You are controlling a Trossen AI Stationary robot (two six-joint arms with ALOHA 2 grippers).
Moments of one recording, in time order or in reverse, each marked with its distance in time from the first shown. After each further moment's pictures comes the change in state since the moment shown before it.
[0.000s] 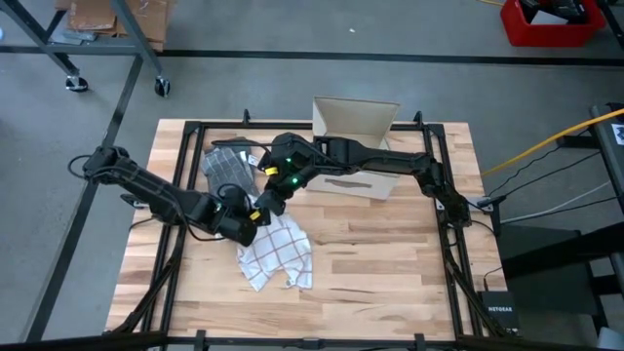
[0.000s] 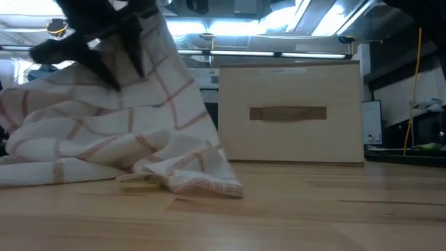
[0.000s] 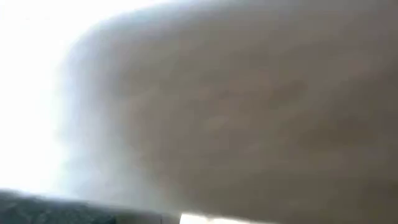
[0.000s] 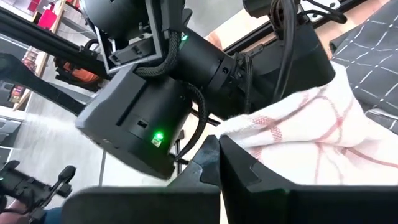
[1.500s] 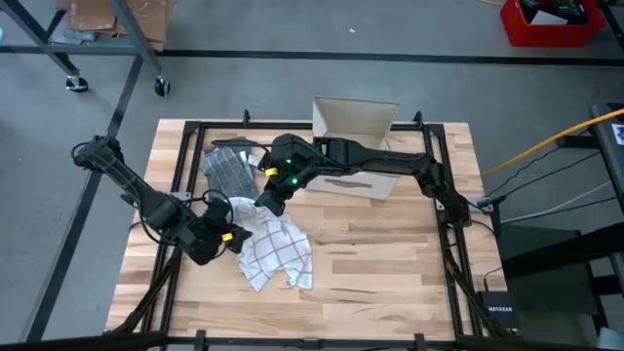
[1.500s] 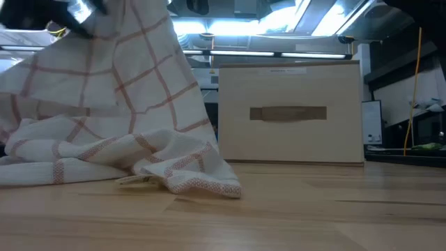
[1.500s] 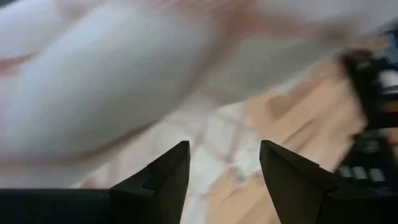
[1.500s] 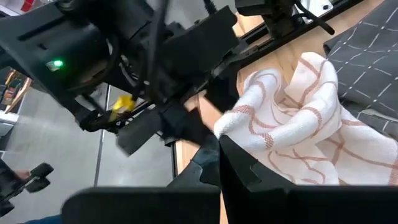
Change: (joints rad) left arm -0.278 -0.192 0.000 -0.036 -0.062 0.243; right arm 0.000 0.002 0.000 -0.004 0.024 -0.004
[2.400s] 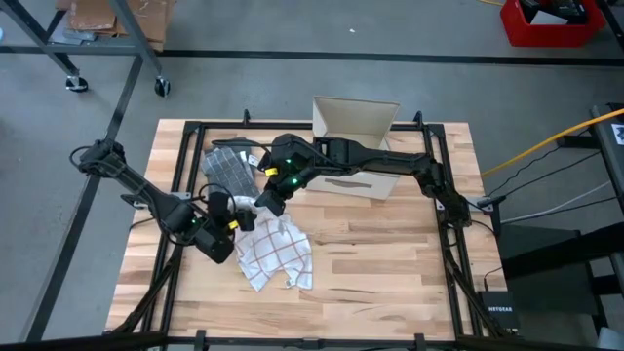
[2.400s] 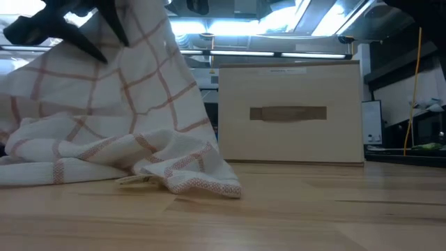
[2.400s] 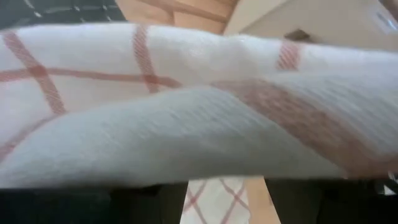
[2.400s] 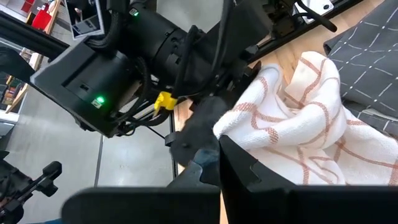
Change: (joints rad) left arm 0.078 0.090 0.000 -0.063 -0.148 -0.383; right arm 0.000 0.000 0.000 0.000 -0.002 0.000
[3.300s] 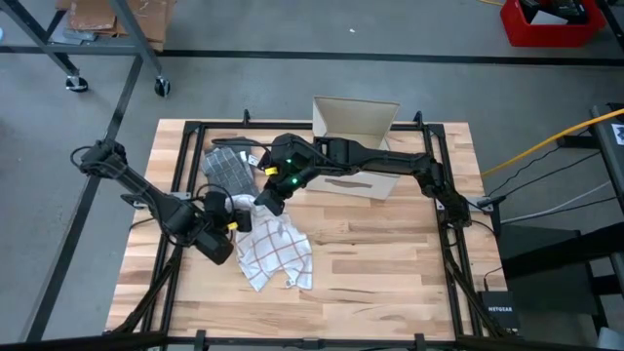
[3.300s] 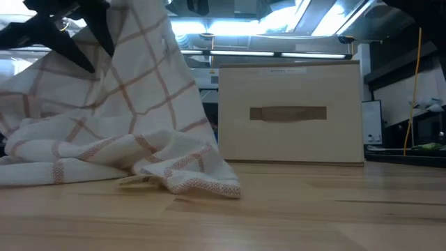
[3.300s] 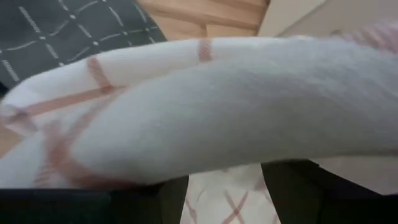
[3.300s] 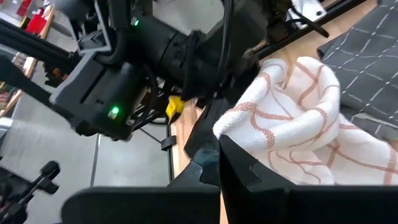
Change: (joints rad) left arm -0.007 0.019 0.000 -0.142 0.020 -0.020; right arm 0.000 0.000 0.000 0.005 0.023 0.000
